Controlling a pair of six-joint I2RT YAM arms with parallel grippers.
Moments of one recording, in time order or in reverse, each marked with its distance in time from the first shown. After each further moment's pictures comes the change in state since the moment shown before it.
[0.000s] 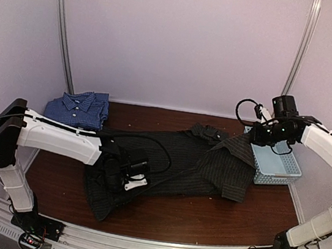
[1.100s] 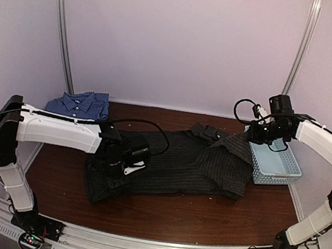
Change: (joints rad) left arm 0.057 0.000 0.105 -0.096 -0.220 -0.030; right arm -0.028 0.101 0.036 0.045 -0.008 -0.005
